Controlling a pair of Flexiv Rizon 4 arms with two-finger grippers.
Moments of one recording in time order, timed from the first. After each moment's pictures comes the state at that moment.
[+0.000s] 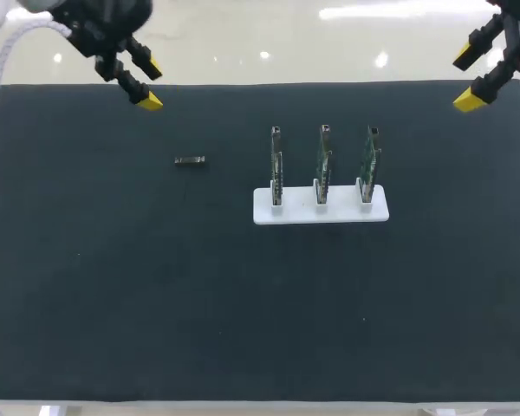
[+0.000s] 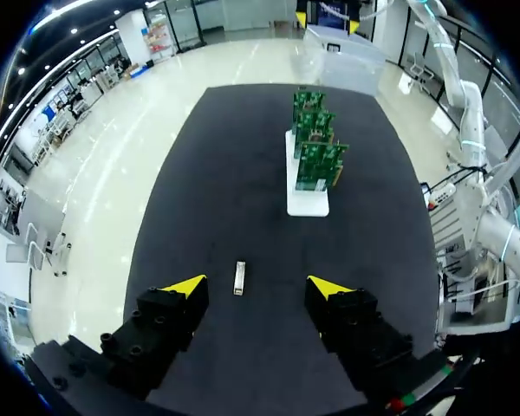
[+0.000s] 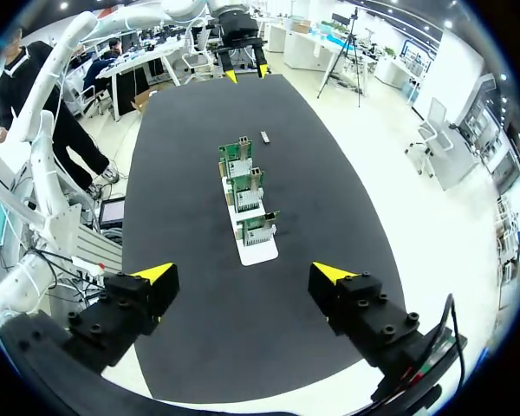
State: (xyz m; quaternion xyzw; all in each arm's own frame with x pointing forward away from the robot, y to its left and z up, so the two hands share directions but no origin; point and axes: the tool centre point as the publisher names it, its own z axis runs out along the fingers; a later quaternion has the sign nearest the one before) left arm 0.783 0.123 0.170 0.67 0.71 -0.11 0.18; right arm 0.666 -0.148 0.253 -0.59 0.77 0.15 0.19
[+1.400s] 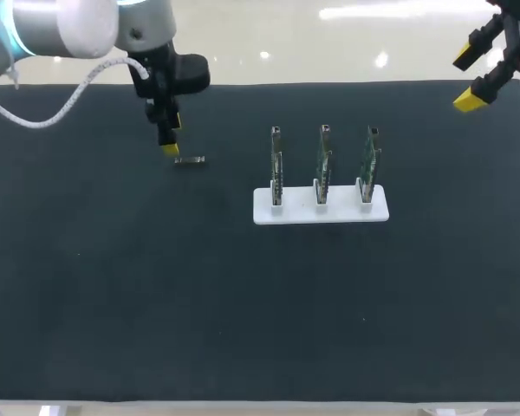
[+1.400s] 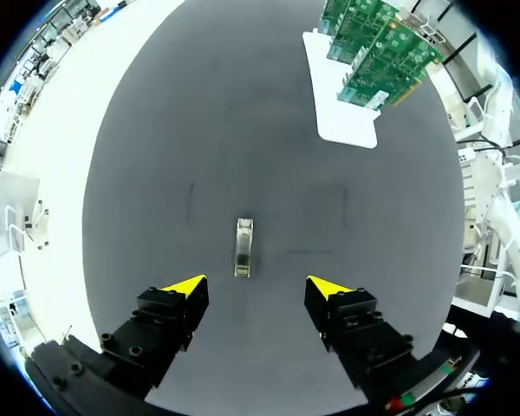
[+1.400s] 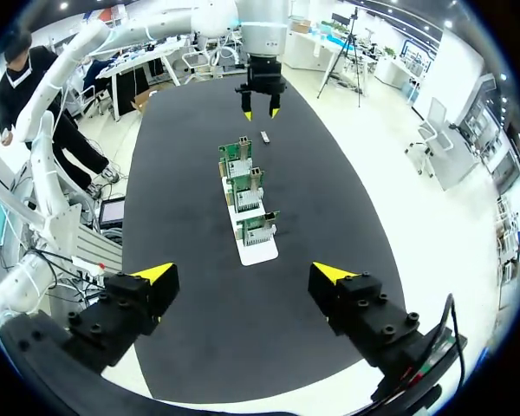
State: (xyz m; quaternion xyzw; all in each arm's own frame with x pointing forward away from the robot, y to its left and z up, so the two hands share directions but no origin) left arm 0.815 0.125 0.051 0.69 0.72 -0.04 0.01; right arm 0.666 -0.148 0.253 -0.59 0.77 0.15 0.19
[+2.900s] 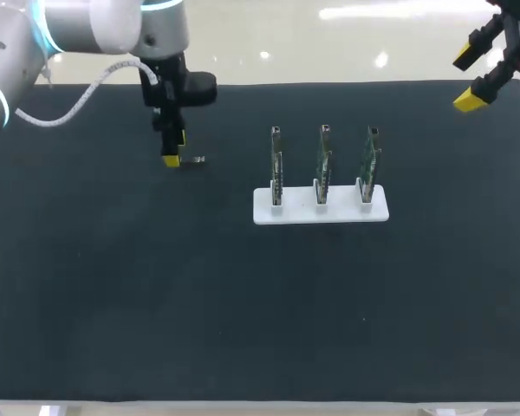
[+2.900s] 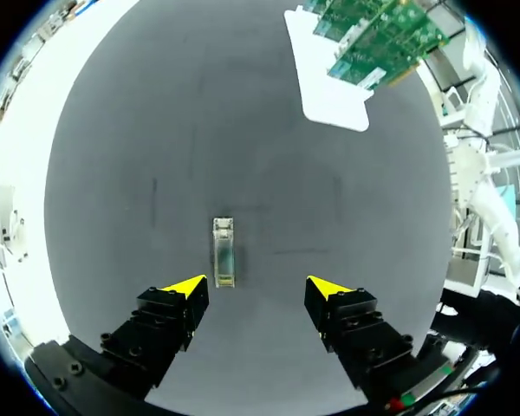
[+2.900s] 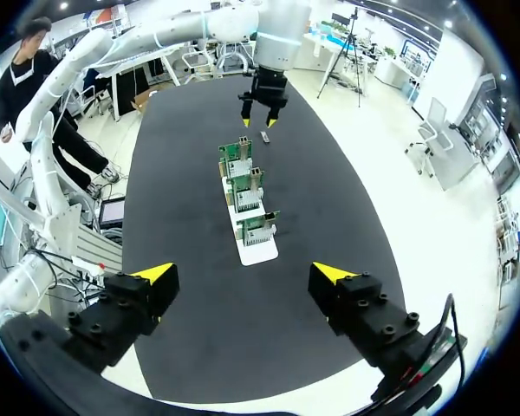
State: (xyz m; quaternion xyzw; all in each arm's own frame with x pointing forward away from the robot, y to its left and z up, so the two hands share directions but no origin) left arm 0.810 0.124 0.023 0.72 0.69 -0.05 -0.05; right arm 0.667 -0.148 0.253 -0.59 0.77 0.15 0.19
